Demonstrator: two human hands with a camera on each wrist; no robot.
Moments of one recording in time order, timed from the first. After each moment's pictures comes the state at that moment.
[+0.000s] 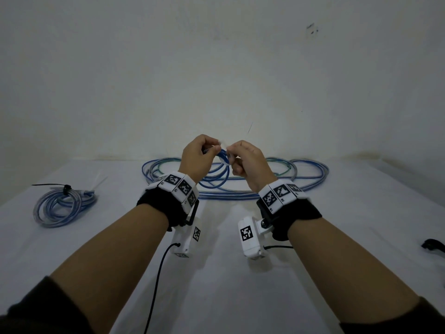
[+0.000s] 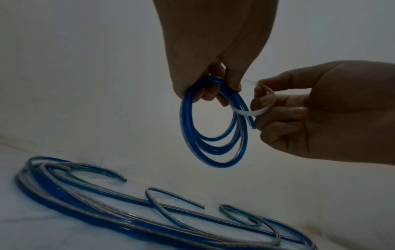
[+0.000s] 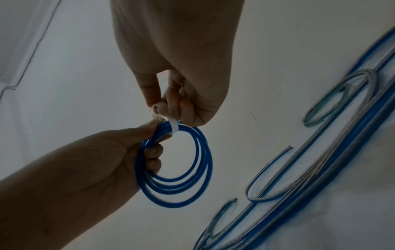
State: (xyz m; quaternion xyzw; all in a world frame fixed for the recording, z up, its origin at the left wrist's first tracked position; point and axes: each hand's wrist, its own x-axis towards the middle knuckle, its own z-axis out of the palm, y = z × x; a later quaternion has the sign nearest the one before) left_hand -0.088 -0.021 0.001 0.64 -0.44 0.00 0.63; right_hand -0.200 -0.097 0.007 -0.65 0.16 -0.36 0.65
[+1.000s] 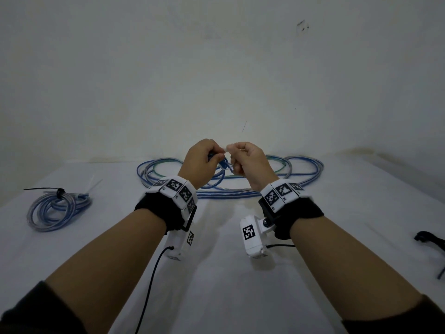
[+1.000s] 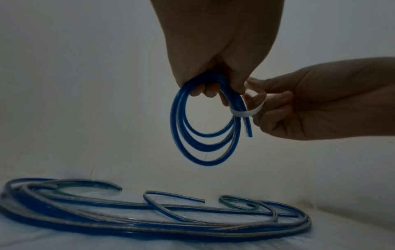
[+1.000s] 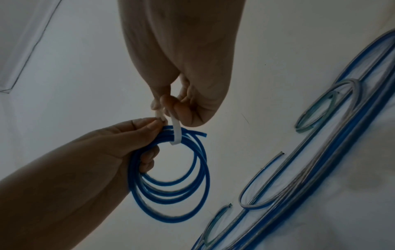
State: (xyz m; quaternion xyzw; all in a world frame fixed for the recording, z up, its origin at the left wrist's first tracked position) left_hand -0.106 -0.022 0.000 0.66 -0.56 0.11 0.48; right_hand -0.213 -0.109 -0.001 -0.65 0.17 -0.38 0.63
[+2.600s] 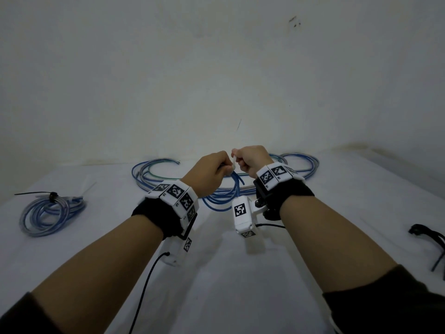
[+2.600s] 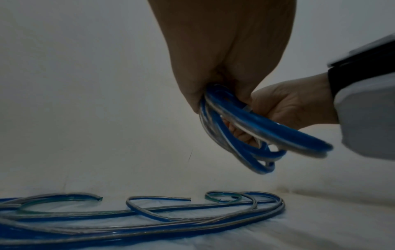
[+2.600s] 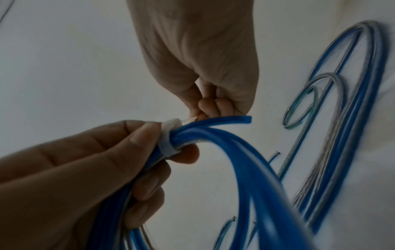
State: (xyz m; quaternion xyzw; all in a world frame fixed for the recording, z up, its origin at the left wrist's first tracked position) left_hand -0.130 -0.017 0.001 0.70 -0.63 0.01 0.35; right_hand -0.204 -0.137 0.012 -0.62 0.39 -0.31 0.61
